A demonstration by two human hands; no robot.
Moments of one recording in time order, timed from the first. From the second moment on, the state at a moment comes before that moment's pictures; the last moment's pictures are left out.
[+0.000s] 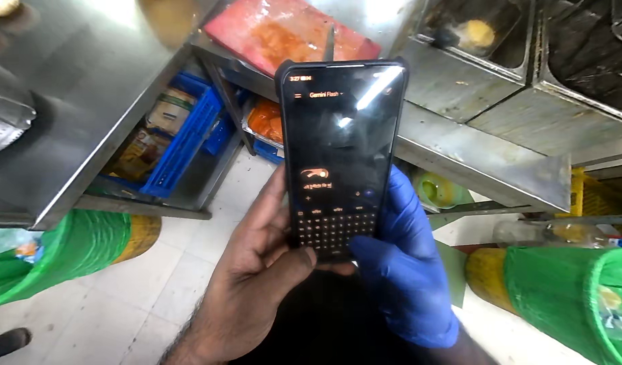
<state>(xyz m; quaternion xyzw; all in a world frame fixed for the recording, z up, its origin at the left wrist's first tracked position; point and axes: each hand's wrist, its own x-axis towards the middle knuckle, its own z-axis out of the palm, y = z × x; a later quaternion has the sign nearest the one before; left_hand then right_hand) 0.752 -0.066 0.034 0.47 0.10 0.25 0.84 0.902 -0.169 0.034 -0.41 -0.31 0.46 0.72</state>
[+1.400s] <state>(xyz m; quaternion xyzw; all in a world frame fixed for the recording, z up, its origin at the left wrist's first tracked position) 0.759 -0.074 0.038 0.50 0.14 0.29 0.80 0.899 -0.174 0.033 -0.39 -0.33 0.47 0.72</state>
